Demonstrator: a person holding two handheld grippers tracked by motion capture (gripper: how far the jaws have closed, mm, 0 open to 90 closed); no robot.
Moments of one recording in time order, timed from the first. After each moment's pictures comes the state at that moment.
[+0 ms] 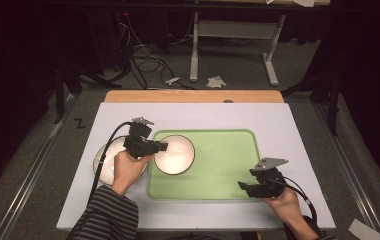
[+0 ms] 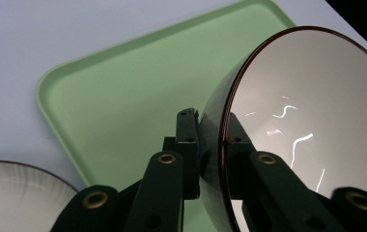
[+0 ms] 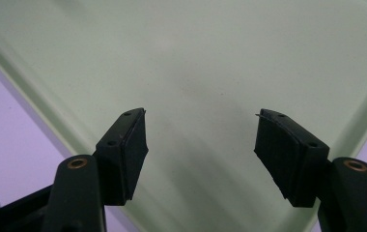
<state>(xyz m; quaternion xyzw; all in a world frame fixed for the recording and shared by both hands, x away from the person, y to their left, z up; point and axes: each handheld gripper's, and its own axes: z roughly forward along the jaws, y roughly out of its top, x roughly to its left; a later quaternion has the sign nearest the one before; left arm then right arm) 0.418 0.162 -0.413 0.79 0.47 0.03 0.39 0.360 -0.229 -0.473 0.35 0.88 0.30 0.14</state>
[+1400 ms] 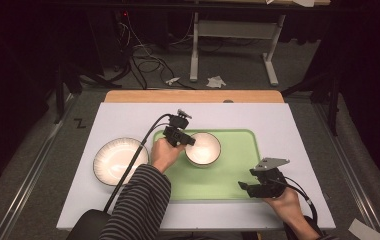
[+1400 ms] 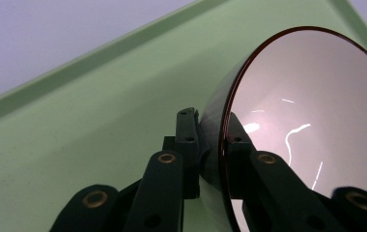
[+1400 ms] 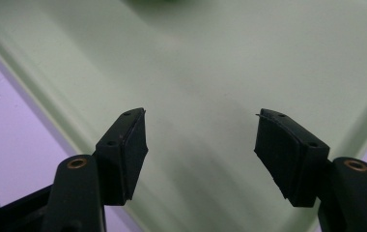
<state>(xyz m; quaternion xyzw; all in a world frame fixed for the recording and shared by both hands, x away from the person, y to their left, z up) 0.498 0.074 -0.461 0.82 0.48 0.00 0.32 0.361 -0.232 -0.474 0.34 0.87 0.31 0.13</state>
